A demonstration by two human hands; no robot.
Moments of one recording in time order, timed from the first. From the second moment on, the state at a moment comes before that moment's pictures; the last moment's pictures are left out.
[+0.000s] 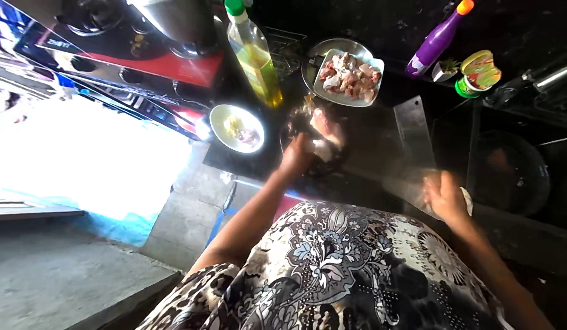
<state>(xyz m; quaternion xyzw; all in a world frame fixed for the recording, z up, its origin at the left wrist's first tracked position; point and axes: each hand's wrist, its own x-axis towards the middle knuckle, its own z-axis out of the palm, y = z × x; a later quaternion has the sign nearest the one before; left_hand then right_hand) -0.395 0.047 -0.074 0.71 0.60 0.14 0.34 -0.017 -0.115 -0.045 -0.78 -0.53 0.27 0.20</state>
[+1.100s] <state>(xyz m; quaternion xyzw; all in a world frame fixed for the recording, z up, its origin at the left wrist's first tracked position) -0.134 0.175 -0.014 0.54 0.77 0.31 0.17 0.259 -0.336 -0.078 -0.91 -0.26 0.24 0.21</state>
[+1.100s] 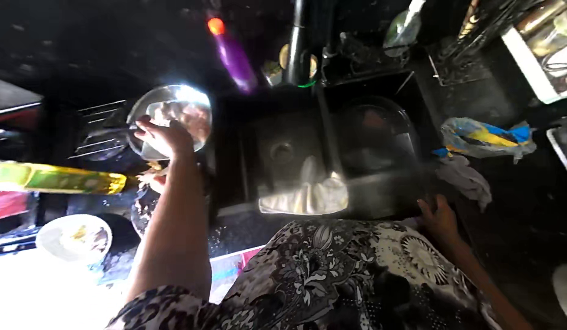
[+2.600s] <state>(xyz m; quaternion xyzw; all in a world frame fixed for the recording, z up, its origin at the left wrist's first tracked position) 0.277 0.039 -0.129 0.72 0.42 -0.03 0.54 0.325 -0.343 -0.140 -0.81 -0.28 0.25 0.45</state>
